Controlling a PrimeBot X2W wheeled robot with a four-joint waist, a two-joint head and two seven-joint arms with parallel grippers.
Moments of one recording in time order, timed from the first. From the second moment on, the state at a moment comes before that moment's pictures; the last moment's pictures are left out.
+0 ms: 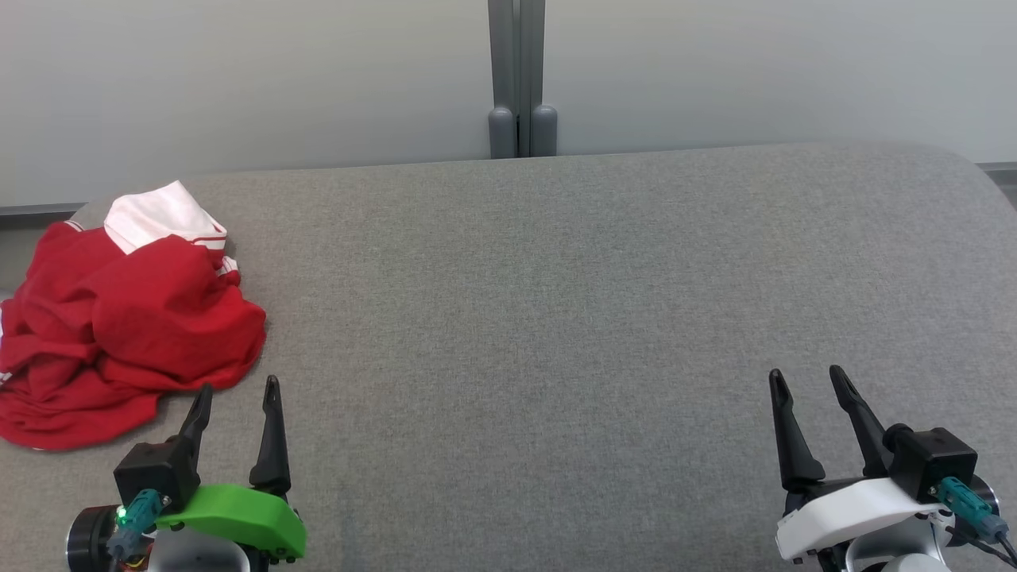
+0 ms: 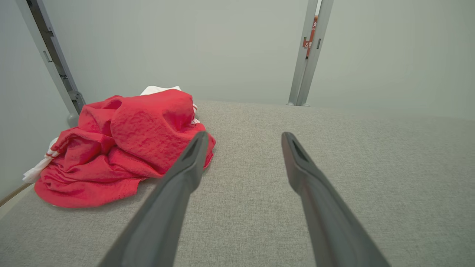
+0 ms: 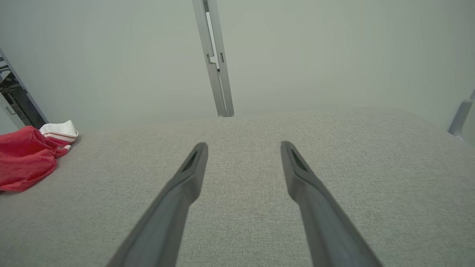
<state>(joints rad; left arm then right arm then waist) -0.02 0.10 -0.02 0.14 -0.22 -0.04 -0.09 0.05 -0.05 -0.01 0.09 0.17 0.13 -0.18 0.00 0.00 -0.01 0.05</state>
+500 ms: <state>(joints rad) -0.01 0.11 -0.03 0.09 -0.23 -0.02 -0.05 0.05 -0.05 -0.02 0.09 0.17 0.13 -0.18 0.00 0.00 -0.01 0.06</state>
